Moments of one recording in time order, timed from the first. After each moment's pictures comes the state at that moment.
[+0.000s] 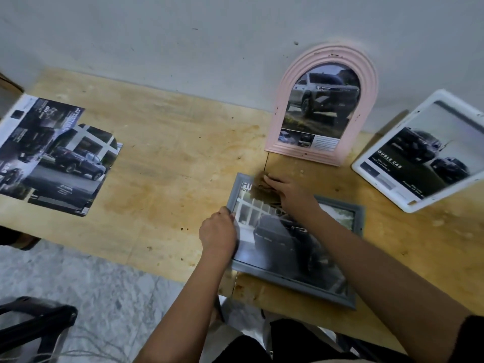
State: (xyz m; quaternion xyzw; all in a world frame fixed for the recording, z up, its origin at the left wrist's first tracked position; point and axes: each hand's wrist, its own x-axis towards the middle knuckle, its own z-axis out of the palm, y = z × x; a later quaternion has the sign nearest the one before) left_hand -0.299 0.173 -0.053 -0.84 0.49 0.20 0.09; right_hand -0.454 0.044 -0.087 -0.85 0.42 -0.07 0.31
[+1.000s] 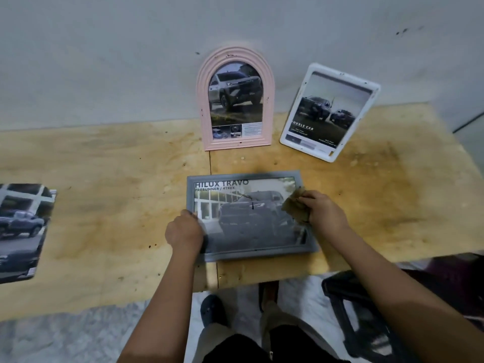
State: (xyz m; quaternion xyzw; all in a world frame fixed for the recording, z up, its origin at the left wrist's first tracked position) left_hand -0.291 0.173 -0.059 -0.82 0.53 0.20 0.06; right_hand -0.600 0.158 -0.049 -0.70 0.69 0.00 0.20
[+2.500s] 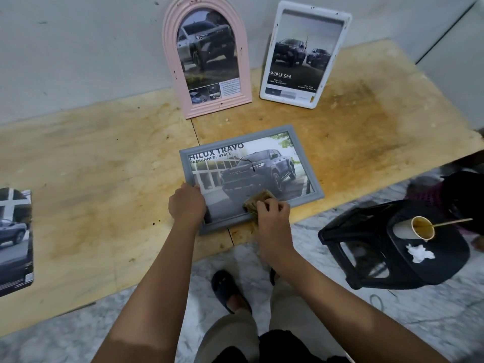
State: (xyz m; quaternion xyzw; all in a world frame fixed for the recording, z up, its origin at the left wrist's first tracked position) left_hand -0.275 0.177 -0.084 -0.77 0.60 0.23 0.02; right_hand -0.423 0.295 -0.057 -0.60 0.79 -0.06 0.12
